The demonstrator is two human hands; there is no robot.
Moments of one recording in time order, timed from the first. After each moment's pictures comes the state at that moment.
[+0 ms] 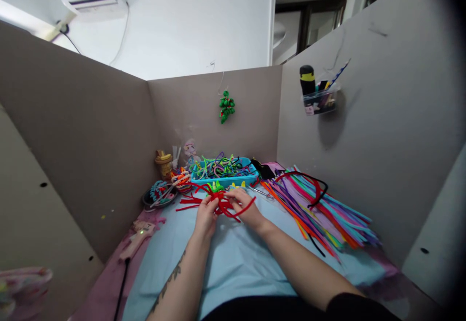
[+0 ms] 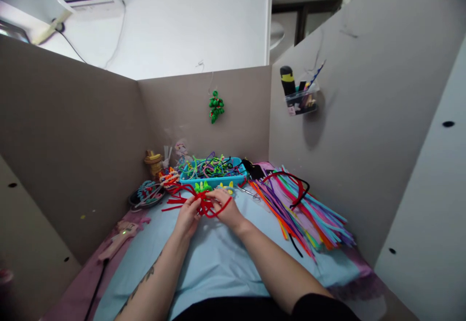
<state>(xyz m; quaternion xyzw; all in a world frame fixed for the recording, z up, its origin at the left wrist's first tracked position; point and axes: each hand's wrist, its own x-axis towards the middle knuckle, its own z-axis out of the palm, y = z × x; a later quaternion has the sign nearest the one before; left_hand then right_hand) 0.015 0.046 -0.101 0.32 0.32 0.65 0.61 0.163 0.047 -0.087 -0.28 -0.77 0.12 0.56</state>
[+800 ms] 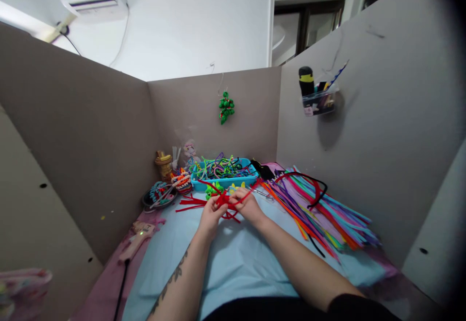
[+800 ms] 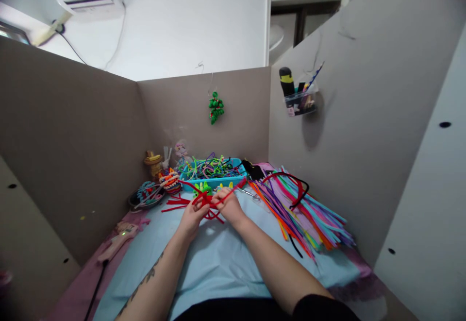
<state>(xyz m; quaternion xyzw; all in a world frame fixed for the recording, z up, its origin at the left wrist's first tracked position) 0.021 0.040 -0.103 0.46 0.32 0.61 0.56 0.168 0.066 -0.095 -0.39 -0.75 0.11 0.52</state>
